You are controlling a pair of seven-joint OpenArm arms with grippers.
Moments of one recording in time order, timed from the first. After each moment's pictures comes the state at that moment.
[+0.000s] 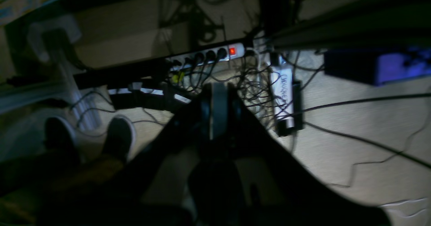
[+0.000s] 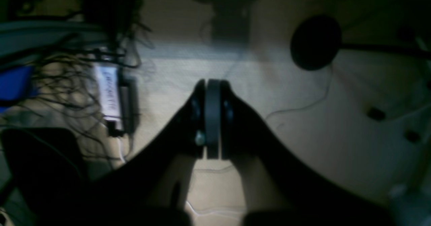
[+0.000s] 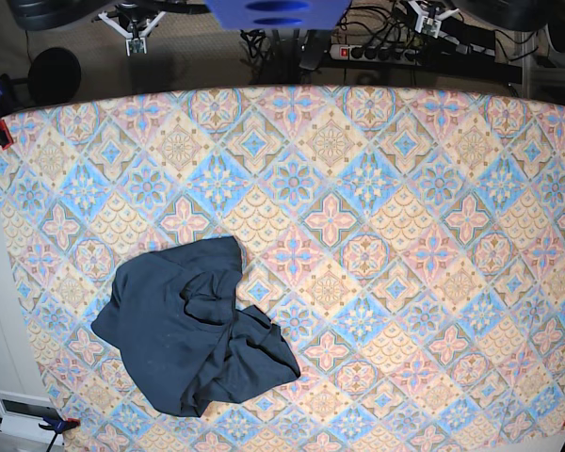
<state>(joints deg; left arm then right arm) 53.8 -23.5 8.0 82.6 -14.6 -1.2 -2.3 -46.2 10.4 6.3 77.9 -0.5 1.3 -9.8</state>
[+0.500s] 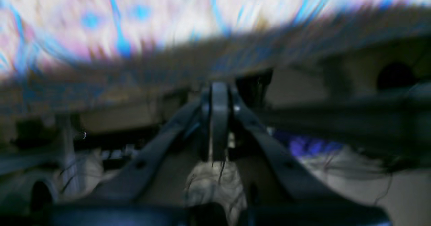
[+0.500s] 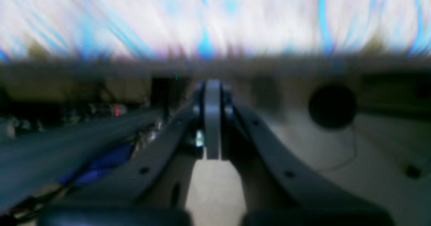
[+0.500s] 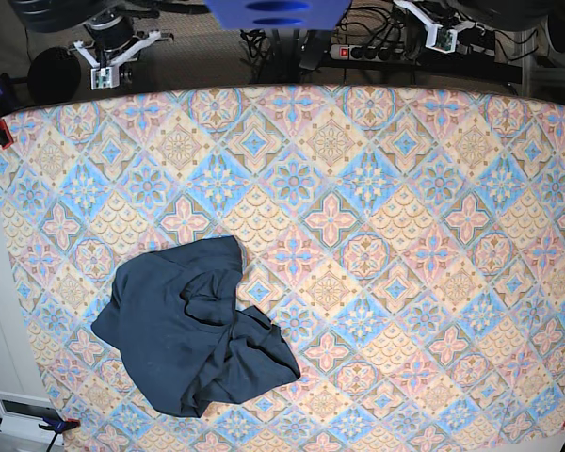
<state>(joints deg) 66.8 -20.4 -1.6 113.5 -15.0 -1.4 -1.4 -55.7 16.5 11.0 111.6 17.5 1.7 -19.4</state>
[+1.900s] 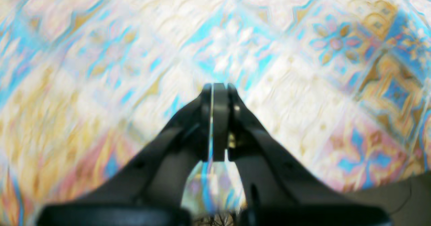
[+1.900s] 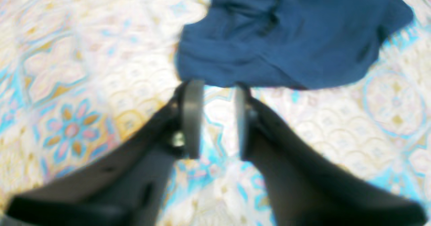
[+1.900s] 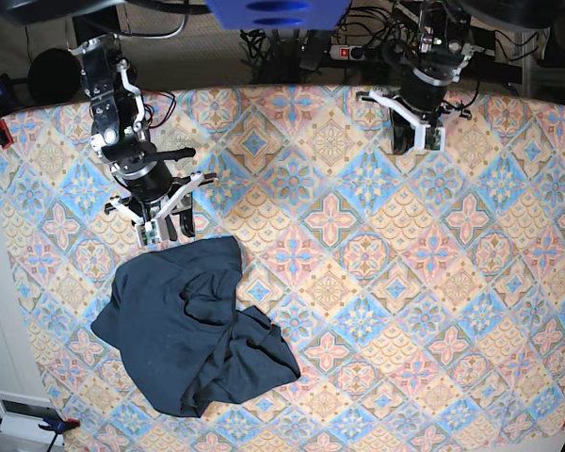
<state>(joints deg) 35.3 -12.5 -0.5 116.7 -15.2 -1.2 27.7 -9.7 16.7 -8.2 107.1 16.9 0.6 -37.8</state>
